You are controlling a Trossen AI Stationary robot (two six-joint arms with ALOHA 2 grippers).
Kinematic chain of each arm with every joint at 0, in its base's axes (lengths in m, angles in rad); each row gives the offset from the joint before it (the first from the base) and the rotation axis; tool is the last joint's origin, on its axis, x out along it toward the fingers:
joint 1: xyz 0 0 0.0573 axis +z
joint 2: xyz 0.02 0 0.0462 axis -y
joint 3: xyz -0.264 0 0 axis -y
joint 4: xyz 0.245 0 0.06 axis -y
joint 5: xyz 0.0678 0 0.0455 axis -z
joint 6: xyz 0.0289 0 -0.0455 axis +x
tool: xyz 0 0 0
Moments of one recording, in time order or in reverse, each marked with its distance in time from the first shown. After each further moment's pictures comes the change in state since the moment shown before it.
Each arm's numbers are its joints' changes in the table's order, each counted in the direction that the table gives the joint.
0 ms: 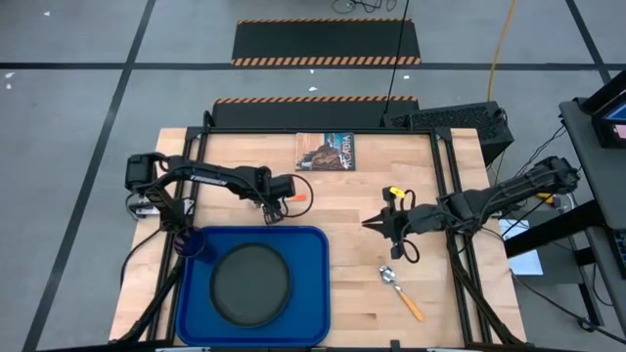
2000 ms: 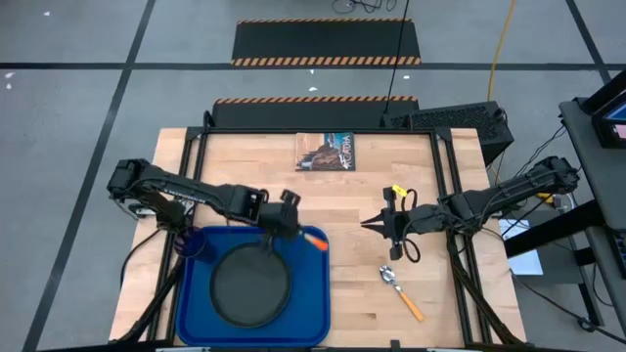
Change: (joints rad) left arm -0.340 0.109 0.266 -0.076 0.098 0.556; right arm 0.003 -0.002 0.002 0.027 0.000 0.079
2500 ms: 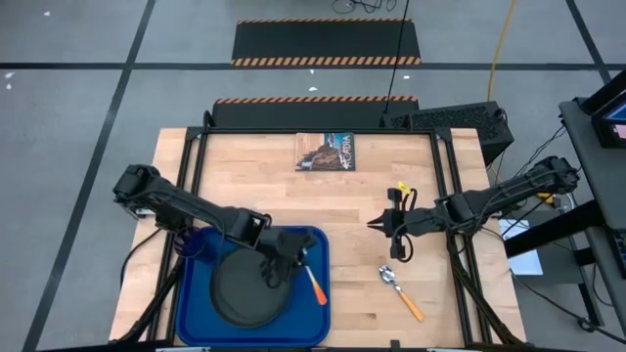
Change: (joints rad) left arm -0.150 -0.078 0.004 0.286 0.148 0.357; right arm 0.002 -0.002 0.000 -0.173 -0.003 0.271
